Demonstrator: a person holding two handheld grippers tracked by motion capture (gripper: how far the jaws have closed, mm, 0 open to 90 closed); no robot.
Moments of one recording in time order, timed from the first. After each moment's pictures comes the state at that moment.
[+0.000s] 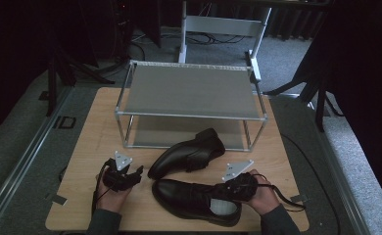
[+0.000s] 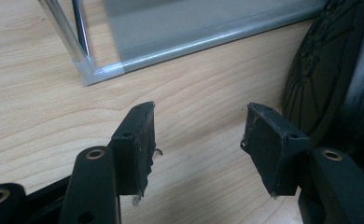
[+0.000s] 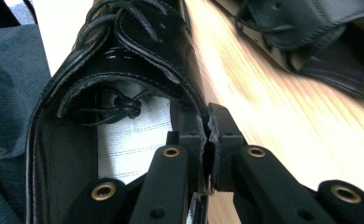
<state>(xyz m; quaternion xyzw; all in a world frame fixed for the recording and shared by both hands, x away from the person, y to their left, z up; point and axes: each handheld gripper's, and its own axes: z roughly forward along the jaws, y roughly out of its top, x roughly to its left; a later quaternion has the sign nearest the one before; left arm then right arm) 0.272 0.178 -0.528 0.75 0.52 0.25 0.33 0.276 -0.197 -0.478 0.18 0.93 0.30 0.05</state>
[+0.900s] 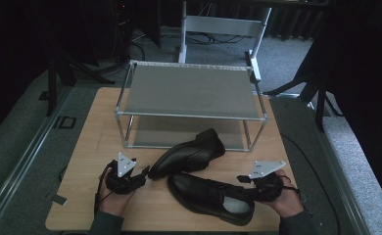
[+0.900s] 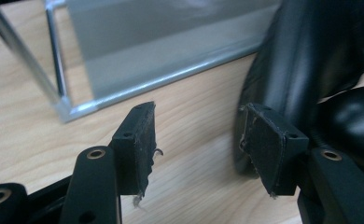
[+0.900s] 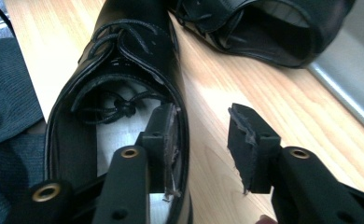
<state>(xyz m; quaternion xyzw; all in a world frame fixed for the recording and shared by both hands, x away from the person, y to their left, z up) 0.255 0.163 -0.506 0.75 0.46 0.26 0.39 0.268 -0.256 -0.460 0.23 0.91 0.34 0.10</state>
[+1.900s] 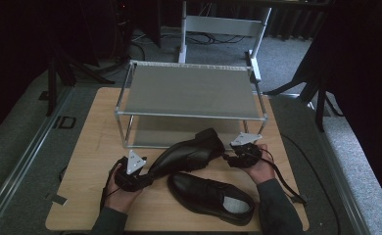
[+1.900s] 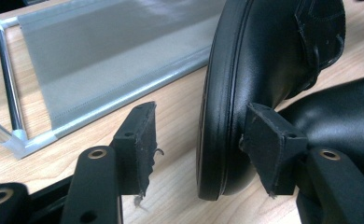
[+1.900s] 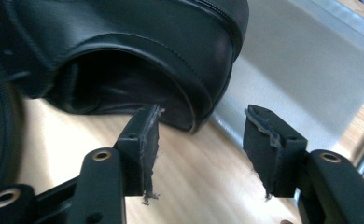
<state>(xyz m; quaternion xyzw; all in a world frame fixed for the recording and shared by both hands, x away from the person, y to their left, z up) 0.268 0.147 -0.503 0.78 0.42 0.24 0.39 0.371 -0.220 -0.493 0.30 0.88 0.32 0.20</state>
